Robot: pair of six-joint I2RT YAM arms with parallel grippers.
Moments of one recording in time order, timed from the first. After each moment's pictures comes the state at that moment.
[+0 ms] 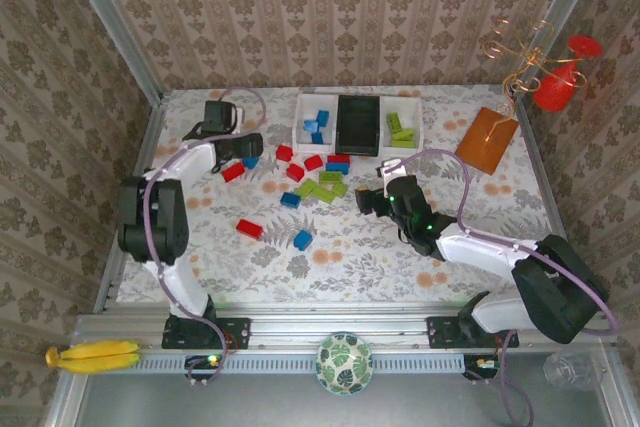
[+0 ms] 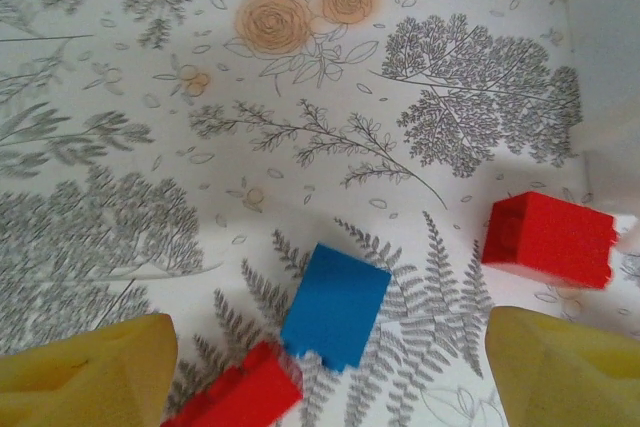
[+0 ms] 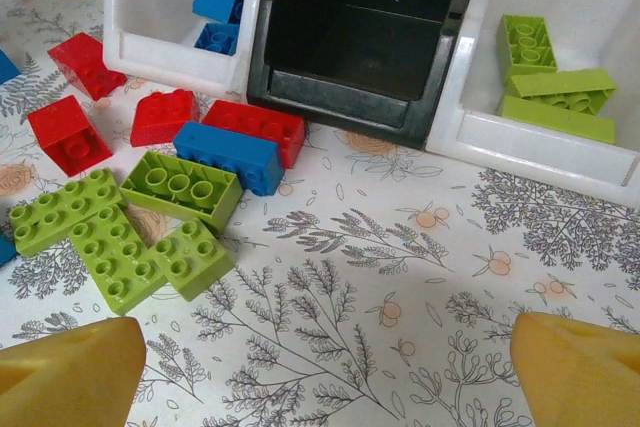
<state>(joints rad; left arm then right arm) -0.17 1.84 1.31 -0.36 0.05 -0.08 0.61 1.33 0.56 0.26 0.33 0.19</state>
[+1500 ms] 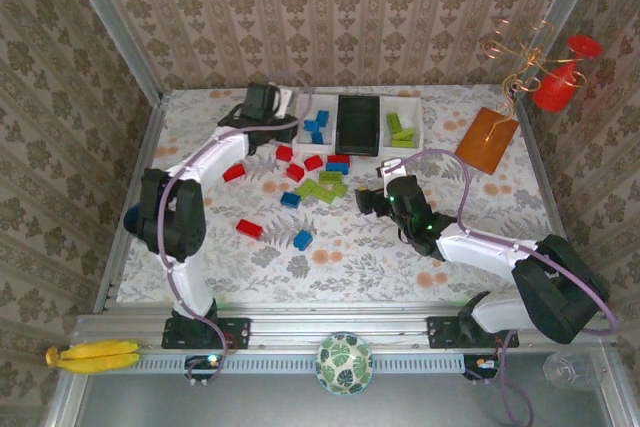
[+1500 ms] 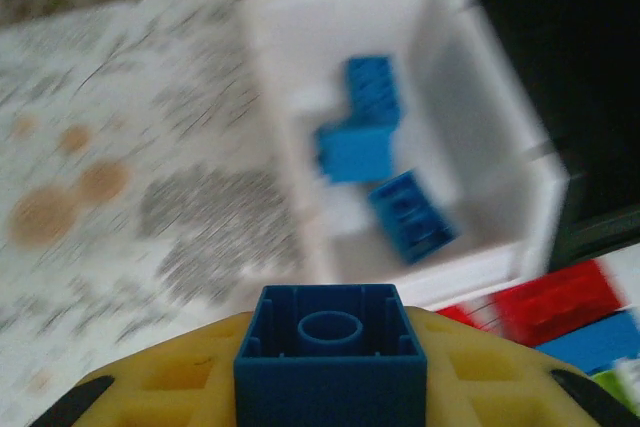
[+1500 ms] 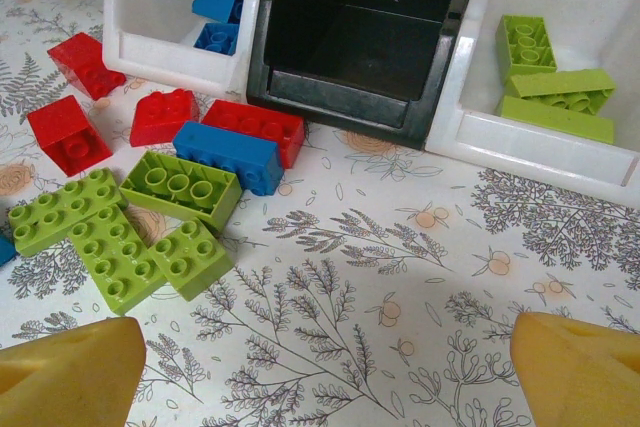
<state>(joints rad) -0.43 1.89 1.53 -0.36 0.06 -0.03 0.61 1.33 0.56 0.26 0.33 0.19</state>
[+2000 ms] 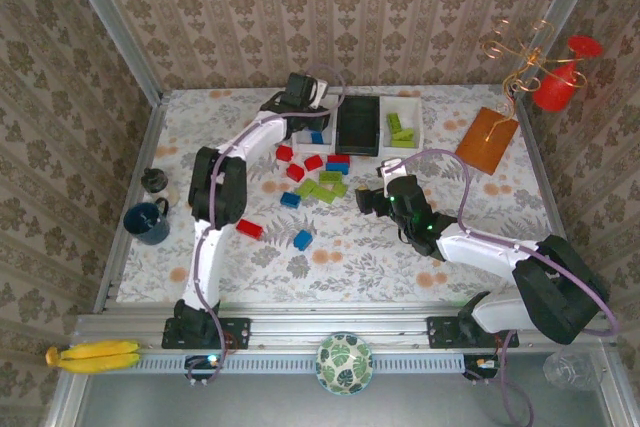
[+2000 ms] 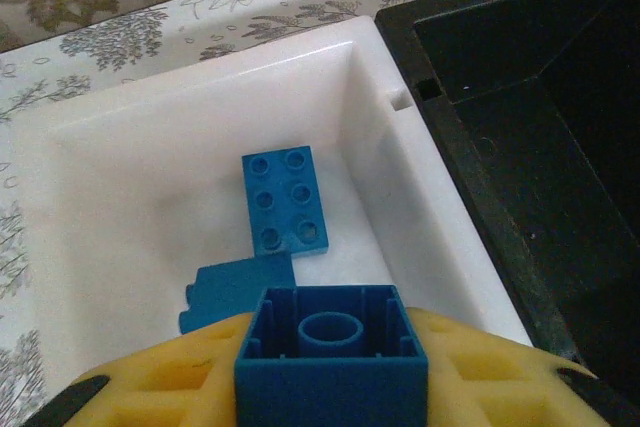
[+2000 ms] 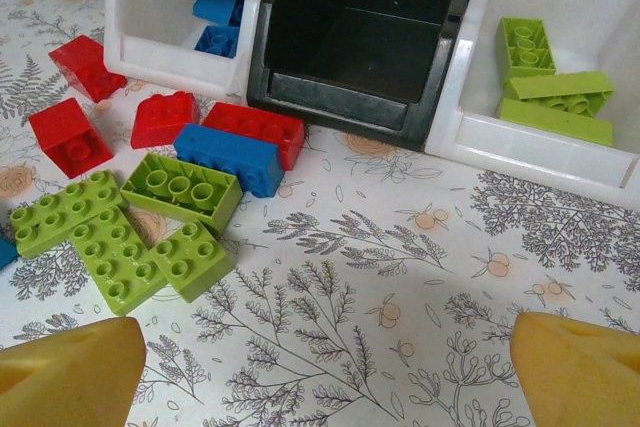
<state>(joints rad) -0.49 2.32 2.00 -0.43 0.05 -0.04 0.61 1.33 0.56 0.26 0.33 0.19</state>
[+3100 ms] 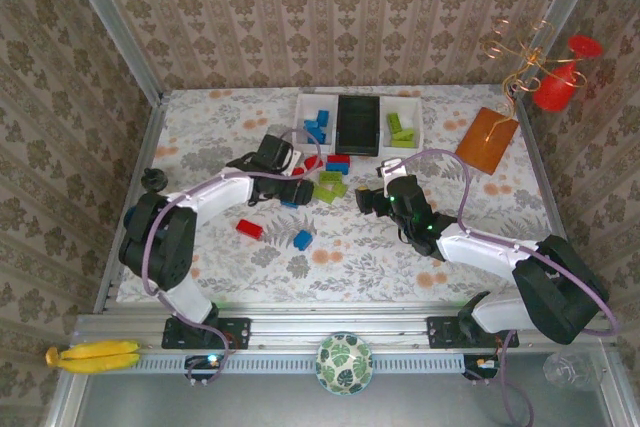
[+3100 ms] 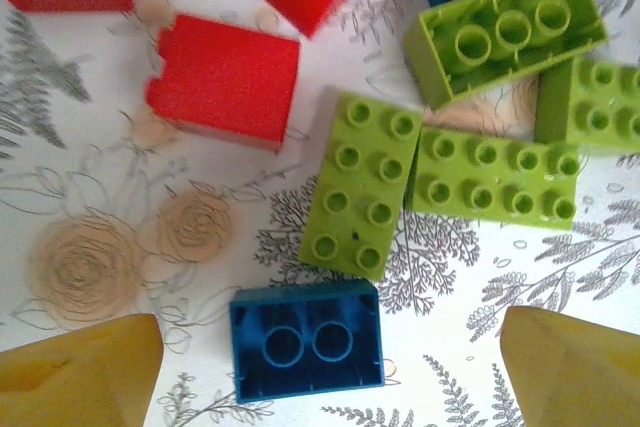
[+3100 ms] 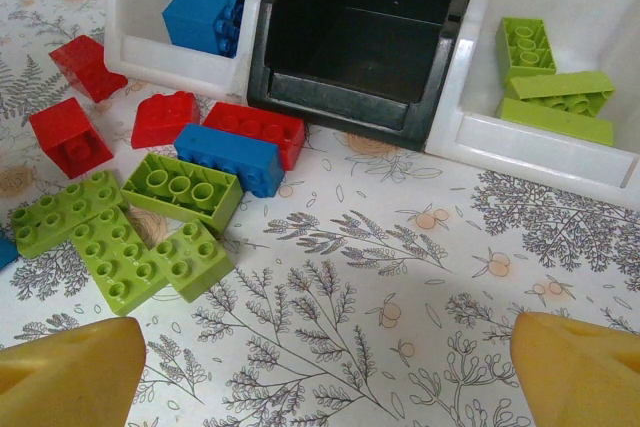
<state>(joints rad) -0.54 1.68 1.06 -0.43 0.08 -0.12 0.61 1.33 0.56 0.26 0.33 0.19</state>
